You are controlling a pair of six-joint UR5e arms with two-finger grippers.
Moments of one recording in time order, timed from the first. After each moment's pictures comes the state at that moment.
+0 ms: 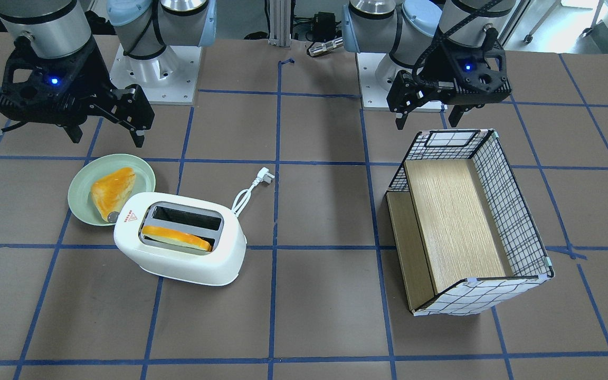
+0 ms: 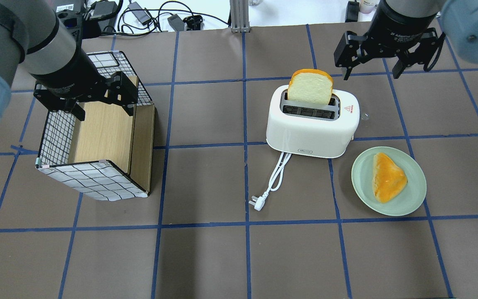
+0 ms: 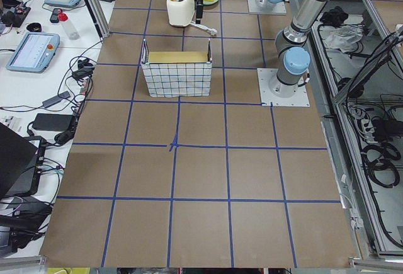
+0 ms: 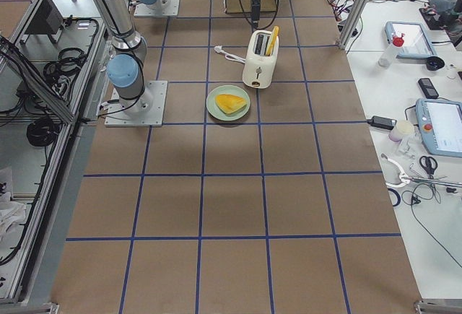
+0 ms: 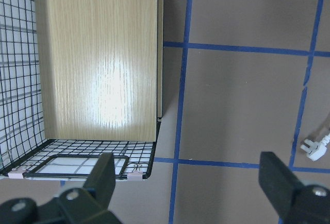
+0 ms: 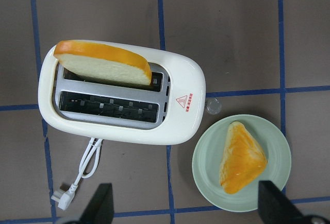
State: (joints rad) left arm -1.57 -1.47 -1.67 -1.51 1.60 -0.08; right arm 1.58 -1.55 1.52 -1.61 -1.60 0.05
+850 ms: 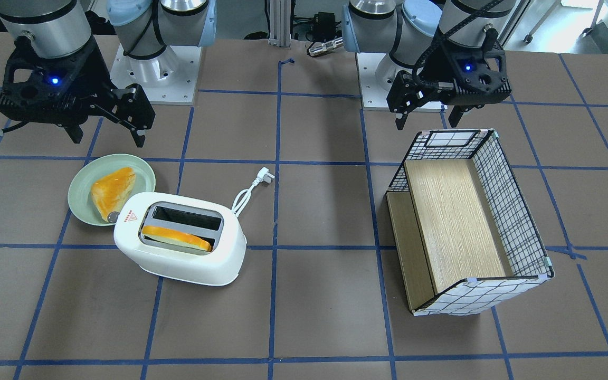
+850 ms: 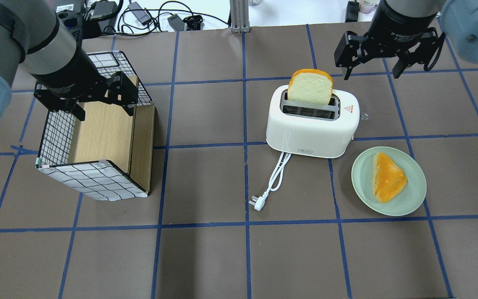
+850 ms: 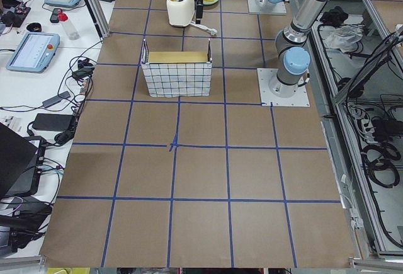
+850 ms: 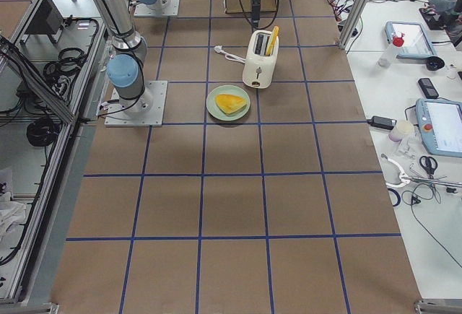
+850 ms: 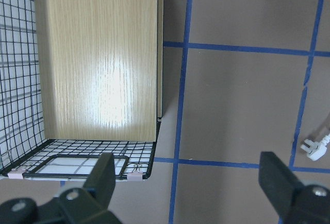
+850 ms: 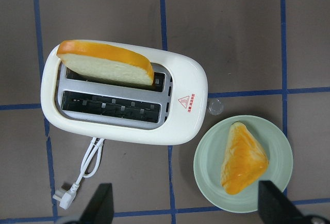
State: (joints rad) left arm -1.57 -1.47 -1.67 -1.51 1.60 -0.08; right arm 1.58 -1.55 1.52 -1.61 -1.59 0.05
